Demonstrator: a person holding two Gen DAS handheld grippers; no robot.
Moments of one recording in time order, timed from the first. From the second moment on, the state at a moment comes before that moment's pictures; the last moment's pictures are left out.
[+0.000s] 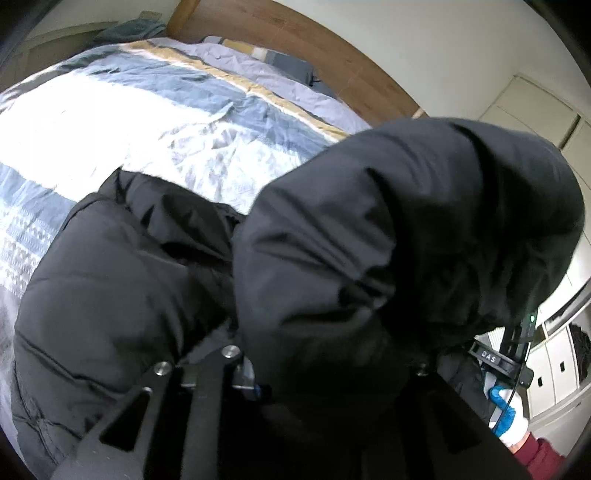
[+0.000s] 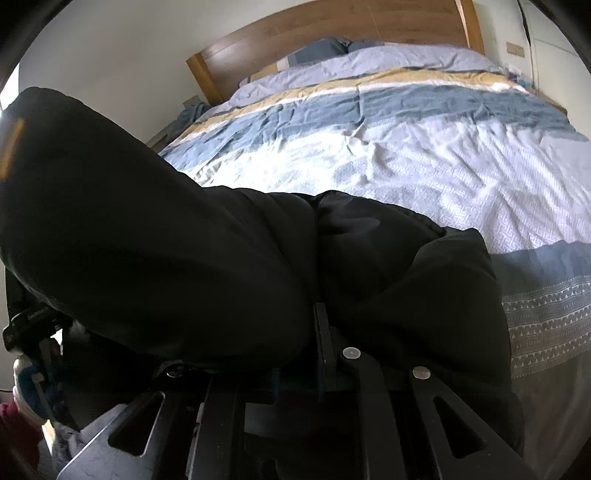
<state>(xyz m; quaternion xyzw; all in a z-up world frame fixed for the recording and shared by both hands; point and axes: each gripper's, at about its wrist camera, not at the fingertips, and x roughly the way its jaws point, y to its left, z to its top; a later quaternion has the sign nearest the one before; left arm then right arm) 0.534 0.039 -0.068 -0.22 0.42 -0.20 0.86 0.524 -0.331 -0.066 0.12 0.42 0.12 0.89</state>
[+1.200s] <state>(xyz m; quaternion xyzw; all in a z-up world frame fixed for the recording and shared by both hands) 0.481 0.004 -0.040 -0.16 0.40 -0.23 0.87 0.507 -0.328 0.044 0.21 0.30 0.20 0.91</state>
